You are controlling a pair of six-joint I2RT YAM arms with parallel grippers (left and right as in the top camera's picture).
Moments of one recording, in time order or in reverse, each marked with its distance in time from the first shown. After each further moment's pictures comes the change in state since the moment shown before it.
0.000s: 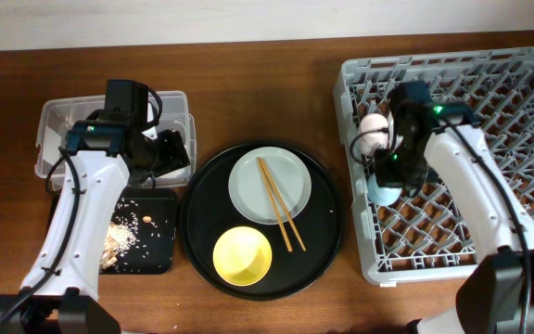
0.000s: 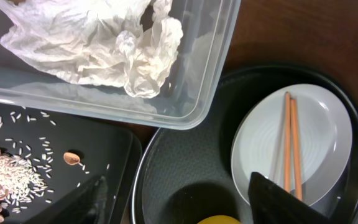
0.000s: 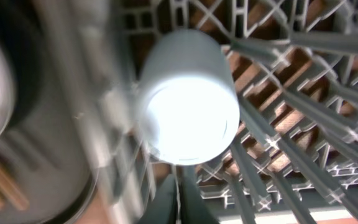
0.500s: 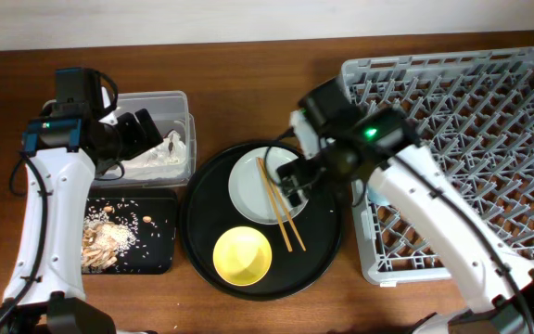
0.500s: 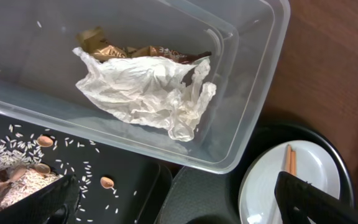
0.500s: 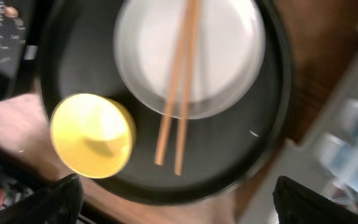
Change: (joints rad) left arm 0.150 0.000 0.089 0.007 -0.004 0.004; right arm 0.449 -0.045 0.152 0.053 -0.182 0.000
